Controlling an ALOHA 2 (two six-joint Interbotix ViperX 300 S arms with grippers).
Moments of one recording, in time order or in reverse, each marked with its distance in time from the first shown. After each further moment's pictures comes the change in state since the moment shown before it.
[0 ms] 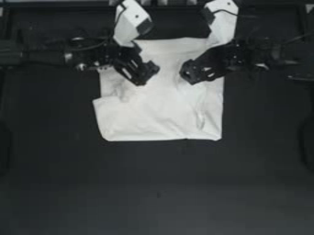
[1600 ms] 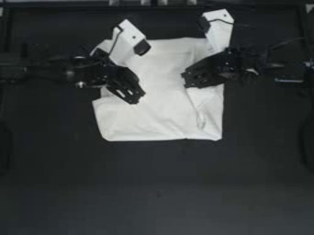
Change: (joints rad) left arm -0.063 0.028 0.103 -0.011 0.054 -0.137; right arm 0.034 0.095 0.012 0.109 -0.037 0.055
